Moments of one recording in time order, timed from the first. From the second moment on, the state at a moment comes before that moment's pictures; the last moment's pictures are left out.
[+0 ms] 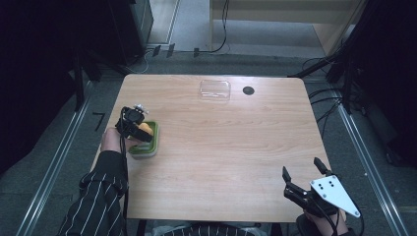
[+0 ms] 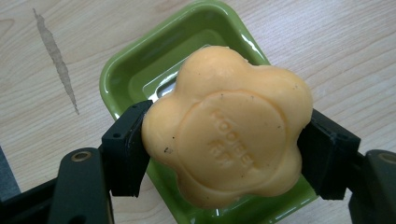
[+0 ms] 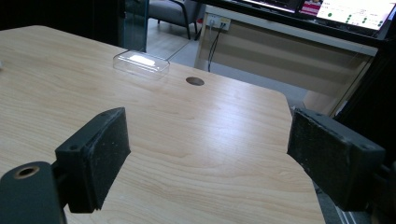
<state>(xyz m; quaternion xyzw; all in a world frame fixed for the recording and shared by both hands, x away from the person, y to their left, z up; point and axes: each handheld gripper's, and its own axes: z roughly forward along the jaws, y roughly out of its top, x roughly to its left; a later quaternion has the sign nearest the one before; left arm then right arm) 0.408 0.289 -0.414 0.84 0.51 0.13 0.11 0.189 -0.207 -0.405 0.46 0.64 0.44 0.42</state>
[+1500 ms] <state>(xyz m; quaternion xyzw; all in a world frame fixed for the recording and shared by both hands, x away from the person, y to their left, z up) 0.417 0.287 -0.433 0.86 0.48 0.13 0.07 0.189 -0.208 -0.405 0.46 0.64 0.44 0.42</state>
